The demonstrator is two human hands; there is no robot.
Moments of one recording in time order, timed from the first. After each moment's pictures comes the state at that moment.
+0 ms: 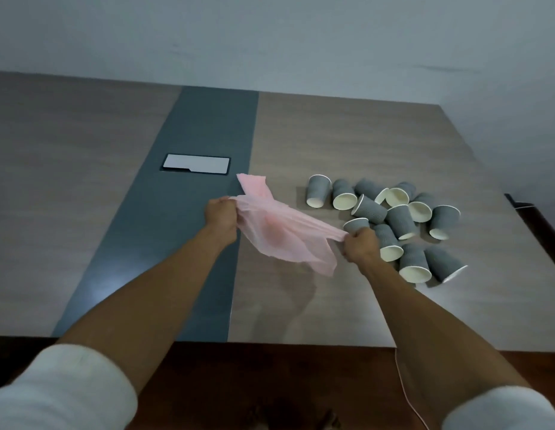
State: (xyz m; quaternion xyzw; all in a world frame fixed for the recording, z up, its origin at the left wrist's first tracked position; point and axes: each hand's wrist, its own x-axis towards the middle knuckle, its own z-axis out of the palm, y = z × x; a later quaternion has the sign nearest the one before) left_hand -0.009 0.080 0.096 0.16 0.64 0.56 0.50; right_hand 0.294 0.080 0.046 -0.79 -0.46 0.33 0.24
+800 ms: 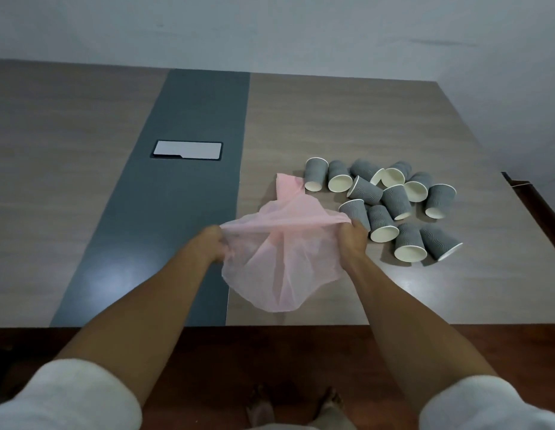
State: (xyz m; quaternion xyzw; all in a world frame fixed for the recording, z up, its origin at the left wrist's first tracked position) left_hand -0.027 0.028 0.061 0.18 0.77 0.24 0.56; right_hand 0.271 0.048 0.044 -0.75 -0.28 0.43 0.42
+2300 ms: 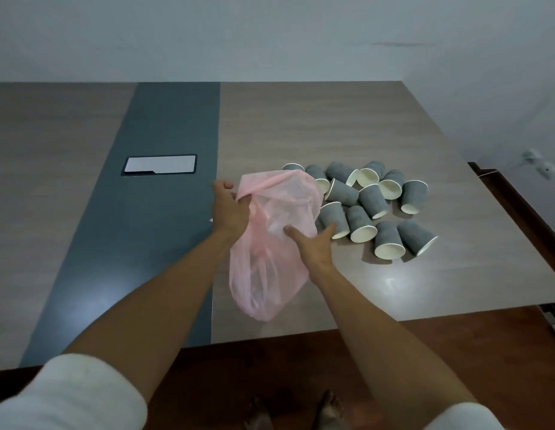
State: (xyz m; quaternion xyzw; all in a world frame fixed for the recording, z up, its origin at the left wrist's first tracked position) left_hand 0.067 0.081 0.096 0.47 0.70 0.44 0.32; right_hand 0.242 0.026 0.049 -0.71 -0.31 0.46 0.43
